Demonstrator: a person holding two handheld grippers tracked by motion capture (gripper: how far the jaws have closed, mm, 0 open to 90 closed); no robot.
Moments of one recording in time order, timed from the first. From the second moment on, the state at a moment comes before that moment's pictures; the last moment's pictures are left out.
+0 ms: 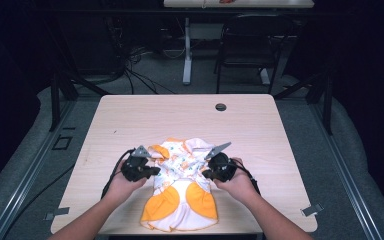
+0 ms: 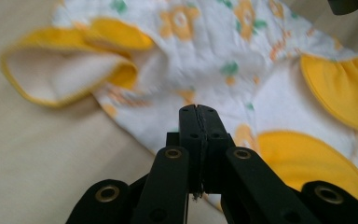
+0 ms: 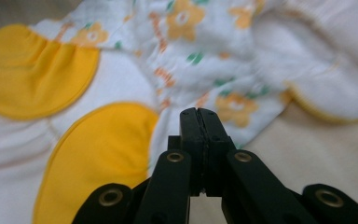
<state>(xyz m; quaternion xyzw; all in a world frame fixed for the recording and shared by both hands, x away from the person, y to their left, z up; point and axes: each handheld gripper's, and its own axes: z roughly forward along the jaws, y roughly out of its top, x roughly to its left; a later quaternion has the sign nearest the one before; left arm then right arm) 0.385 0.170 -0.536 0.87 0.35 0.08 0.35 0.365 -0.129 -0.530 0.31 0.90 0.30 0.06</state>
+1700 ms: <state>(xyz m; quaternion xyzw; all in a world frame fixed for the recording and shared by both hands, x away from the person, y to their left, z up) 0.469 0.153 -0.566 0.86 0.41 0.09 0.31 0.477 -0.104 -0.561 0.40 0.87 0.27 0.08</state>
